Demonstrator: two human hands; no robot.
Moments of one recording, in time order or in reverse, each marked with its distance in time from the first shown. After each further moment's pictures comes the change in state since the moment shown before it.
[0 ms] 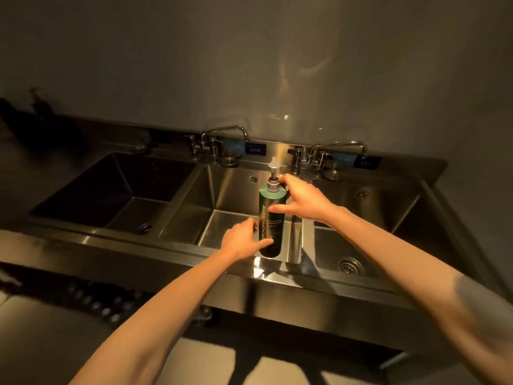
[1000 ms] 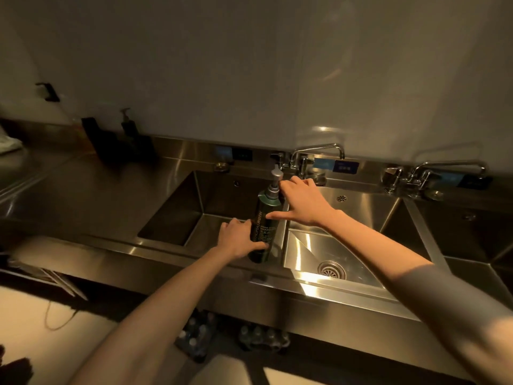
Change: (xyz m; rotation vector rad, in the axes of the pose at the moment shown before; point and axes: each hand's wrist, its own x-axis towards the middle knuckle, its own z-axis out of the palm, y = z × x) left_hand -0.003 -0.326 -0.205 0.268 -0.026 -0.013; right_hand 0.216 -0.266 0.154 -0.422 0.022 -0.145
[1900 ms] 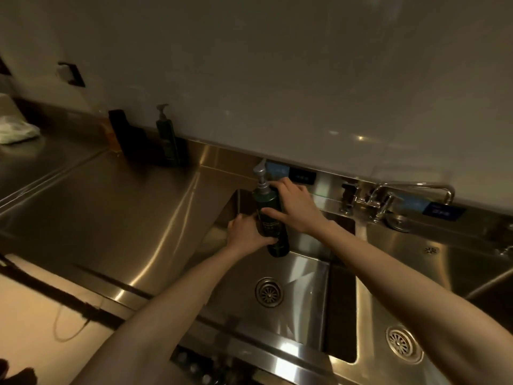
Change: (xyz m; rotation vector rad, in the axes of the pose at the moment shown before) left_hand 0.179 -0.226 -0.035 -0.331 0.133 -0.156; right_hand 0.304 -0.075 0.097 0.262 0.057 -0.051
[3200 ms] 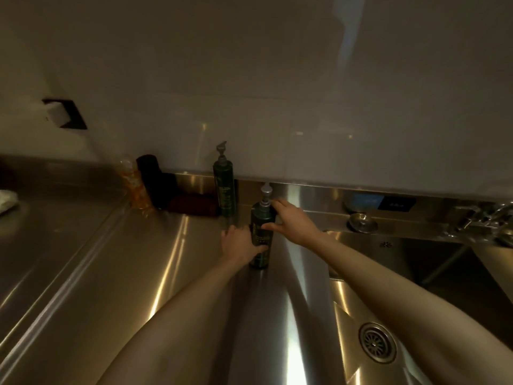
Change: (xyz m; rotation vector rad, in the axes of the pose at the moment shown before) left_hand 0.215 -0.325 -0.160 0.211 -0.109 0.079; right_hand 0.332 -0.151 0.173 0.116 -0.082 0.307
